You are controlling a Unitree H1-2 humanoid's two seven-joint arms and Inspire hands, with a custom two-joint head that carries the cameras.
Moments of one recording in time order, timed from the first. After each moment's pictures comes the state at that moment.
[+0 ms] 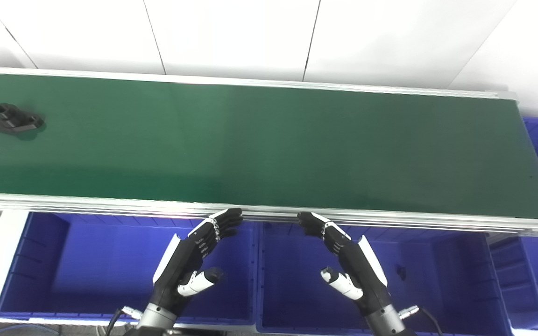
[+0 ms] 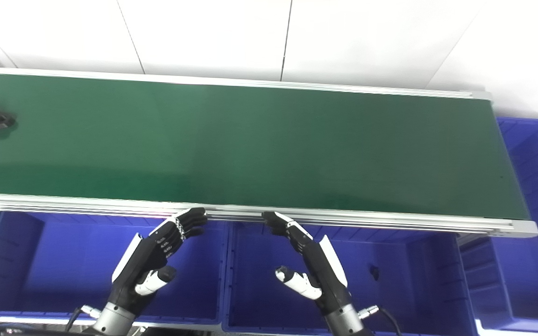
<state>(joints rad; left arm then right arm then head) 0.54 0.06 -0.22 -0.05 -0.03 -0.44 -0.20 0.30 -0.24 0.43 0.04 -0.06 -0.43 0.10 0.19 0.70</state>
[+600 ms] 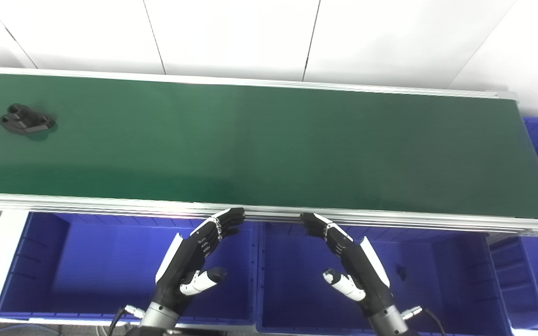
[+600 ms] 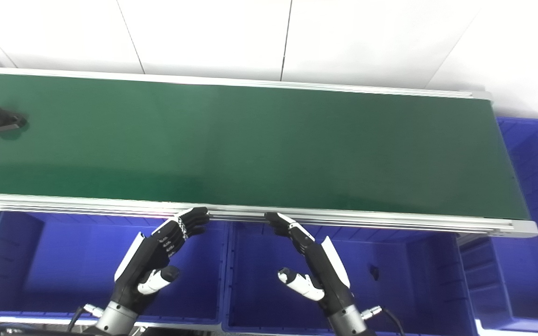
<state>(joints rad) 0.54 0.05 -0.22 -0.04 -0.03 -0.44 -0.20 0.30 -0.26 0.43 0.04 -0.06 -0.43 0.10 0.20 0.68</state>
